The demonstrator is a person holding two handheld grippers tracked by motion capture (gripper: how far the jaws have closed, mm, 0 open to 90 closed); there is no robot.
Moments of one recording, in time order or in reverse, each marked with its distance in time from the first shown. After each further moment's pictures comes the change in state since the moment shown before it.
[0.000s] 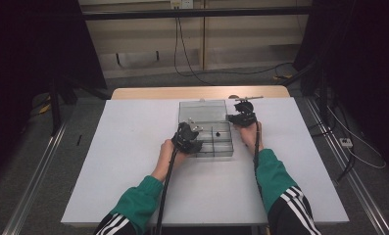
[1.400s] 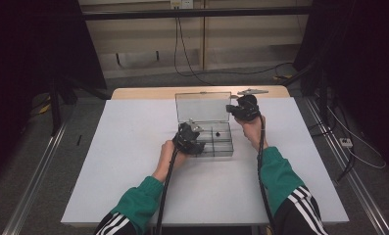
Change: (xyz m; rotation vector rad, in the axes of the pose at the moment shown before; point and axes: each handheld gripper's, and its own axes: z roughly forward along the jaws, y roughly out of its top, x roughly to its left) left arm -0.001 0.000 -0.001 -0.023 -0.026 -0.003; right arm 0.016 0.020 -0.036 -0.152 0.003 -0.127
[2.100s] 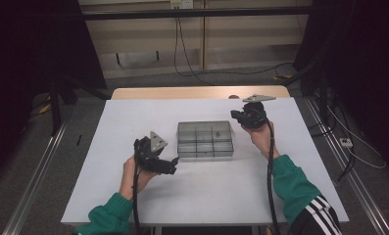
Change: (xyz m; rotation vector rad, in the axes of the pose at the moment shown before) left arm 0.017 -0.075 -0.113 -0.074 0.149 -0.037; right arm 0.011 -0.016 -0.043 0.006 0.008 -0.085
